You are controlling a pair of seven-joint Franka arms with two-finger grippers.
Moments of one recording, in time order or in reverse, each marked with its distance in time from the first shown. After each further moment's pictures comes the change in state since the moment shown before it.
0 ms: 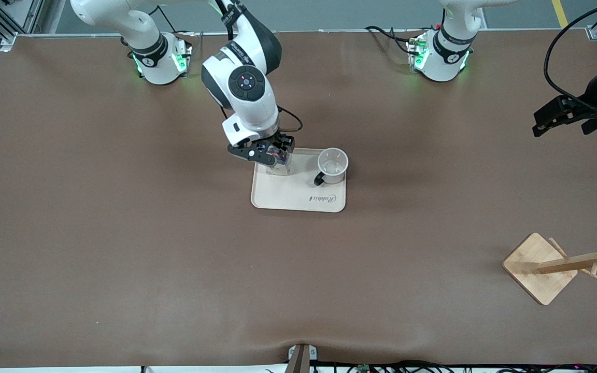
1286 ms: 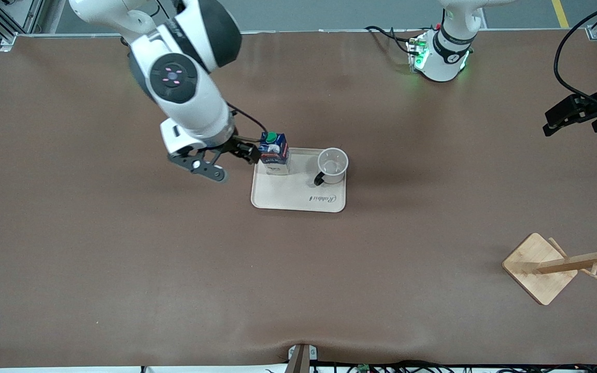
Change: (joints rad) left arm 0.032 -0.008 0.001 0.001 -0.001 -0.003 -0.001; right arm -0.193 -0.011 -0.031 0.401 0.000 -0.420 -0.133
